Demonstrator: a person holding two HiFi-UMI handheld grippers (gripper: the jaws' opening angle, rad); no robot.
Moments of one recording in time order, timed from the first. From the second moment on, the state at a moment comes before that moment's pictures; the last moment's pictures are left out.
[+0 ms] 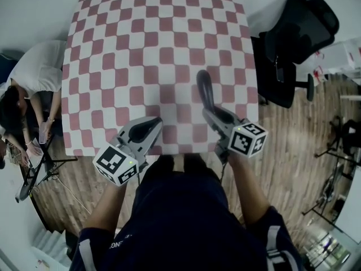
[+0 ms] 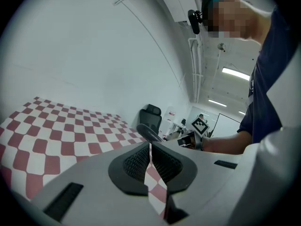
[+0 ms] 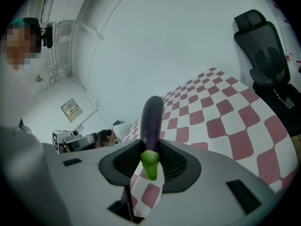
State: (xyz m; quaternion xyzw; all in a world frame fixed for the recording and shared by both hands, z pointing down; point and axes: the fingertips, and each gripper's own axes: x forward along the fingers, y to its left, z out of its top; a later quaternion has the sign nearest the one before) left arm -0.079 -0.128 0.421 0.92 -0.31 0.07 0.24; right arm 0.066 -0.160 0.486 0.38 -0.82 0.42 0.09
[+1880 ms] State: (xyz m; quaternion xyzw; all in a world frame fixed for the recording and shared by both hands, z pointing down) left arm -0.081 -0.178 0.482 0.87 -0.37 0.09 0.31; right arm 0.024 -0.266 0.671 0.34 -0.79 0.41 0.31
